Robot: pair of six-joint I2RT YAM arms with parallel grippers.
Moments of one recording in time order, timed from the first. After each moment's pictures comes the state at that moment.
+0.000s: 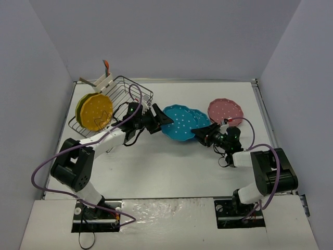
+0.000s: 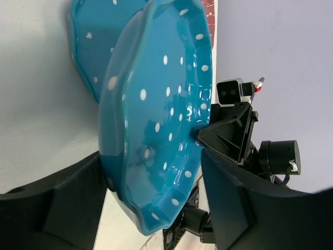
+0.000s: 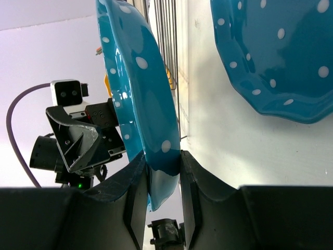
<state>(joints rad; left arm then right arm) -0.50 1.62 1.00 0.15 0.43 -1.04 0.15 1.48 0.32 0.90 -0.62 1.44</state>
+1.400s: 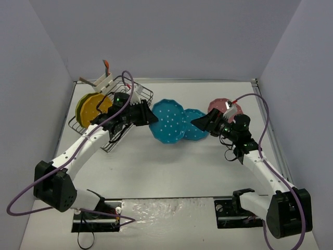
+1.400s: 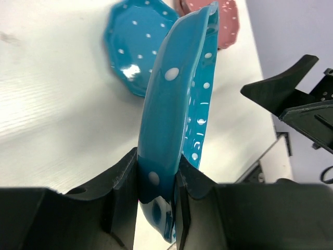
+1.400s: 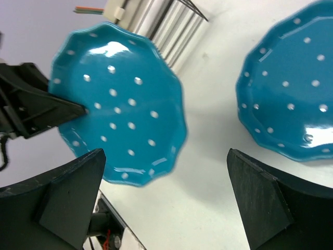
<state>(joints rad) -0.46 1.37 1.16 -0.31 0.37 -0.59 0.17 1.07 0.58 0.23 -0.55 0.79</state>
